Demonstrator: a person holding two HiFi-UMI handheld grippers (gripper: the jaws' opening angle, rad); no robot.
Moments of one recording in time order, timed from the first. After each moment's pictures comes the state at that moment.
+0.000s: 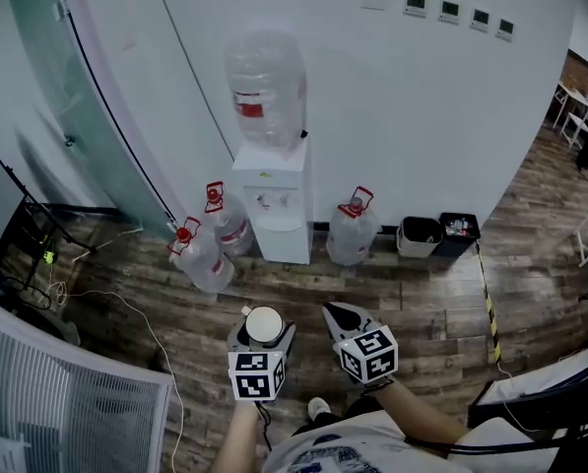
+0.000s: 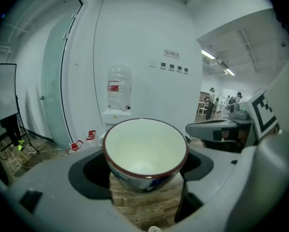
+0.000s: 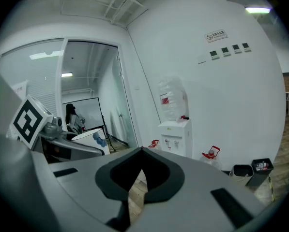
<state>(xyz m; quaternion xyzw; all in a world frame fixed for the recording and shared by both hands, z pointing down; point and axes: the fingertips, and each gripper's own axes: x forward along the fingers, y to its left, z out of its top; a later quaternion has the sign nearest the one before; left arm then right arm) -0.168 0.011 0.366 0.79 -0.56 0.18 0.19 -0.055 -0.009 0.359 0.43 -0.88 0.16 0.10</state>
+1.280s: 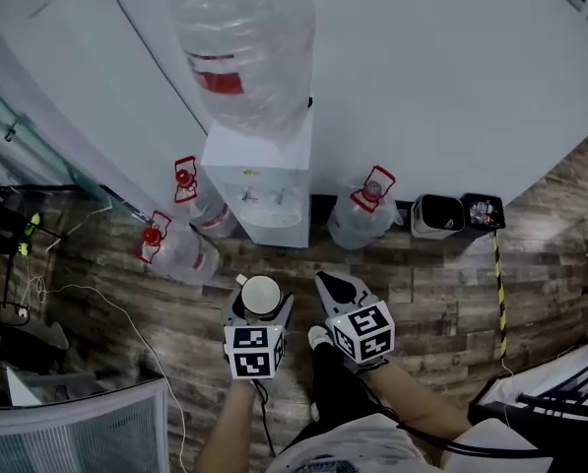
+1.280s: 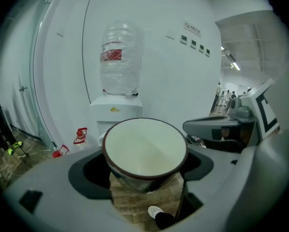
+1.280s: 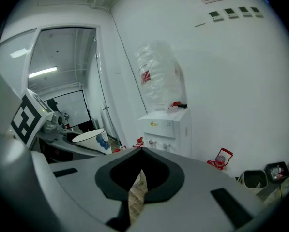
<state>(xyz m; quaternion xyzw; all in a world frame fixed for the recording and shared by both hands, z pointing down) -0.191 -0.317 0.494 0.78 -0.54 0.23 0.23 -0.092 -0.336 0.484 0.44 -0.87 0.20 0.13</state>
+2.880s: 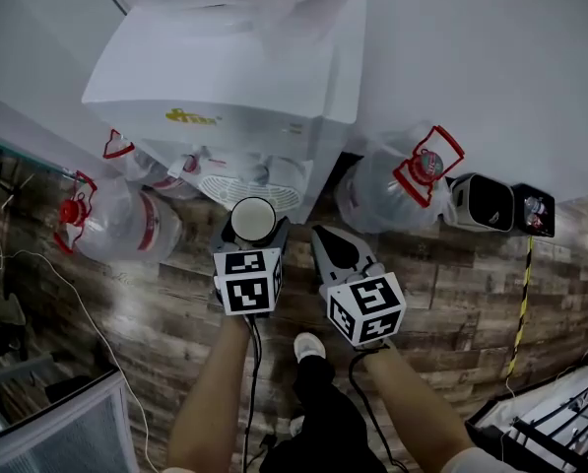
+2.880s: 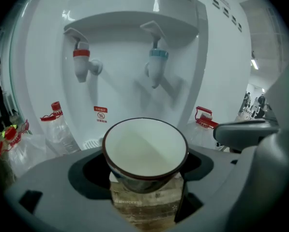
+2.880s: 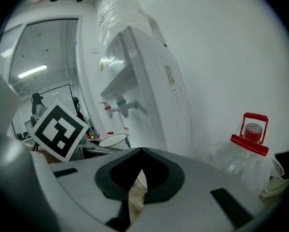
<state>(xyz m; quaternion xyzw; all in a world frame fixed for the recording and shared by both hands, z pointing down) -0.198 -0.580 0.833 0.73 -0.58 0.24 0.27 -0.103 -0.550 0.790 0.44 -0.86 0.23 0.12</state>
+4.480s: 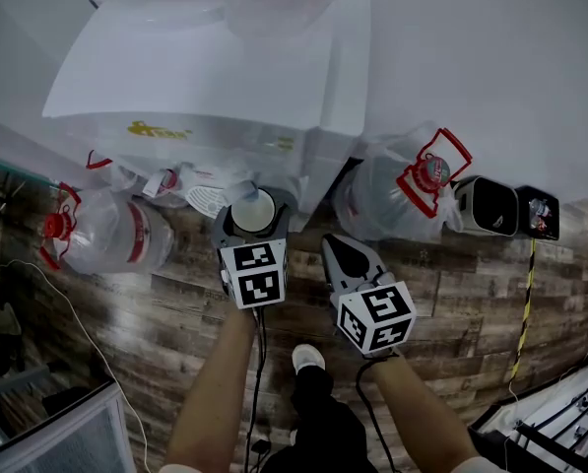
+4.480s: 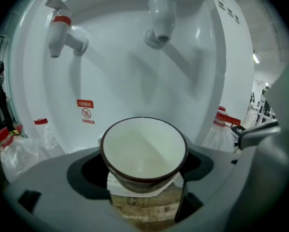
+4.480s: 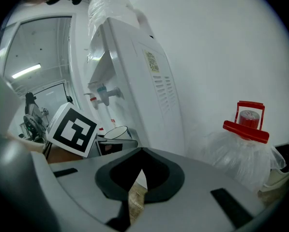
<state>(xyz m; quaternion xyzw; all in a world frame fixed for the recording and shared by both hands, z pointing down) -0.190 -0.635 0.873 0.73 -0.61 0.22 0.22 -0.077 -0.568 0.837 0.46 -0.84 0.25 0.13</state>
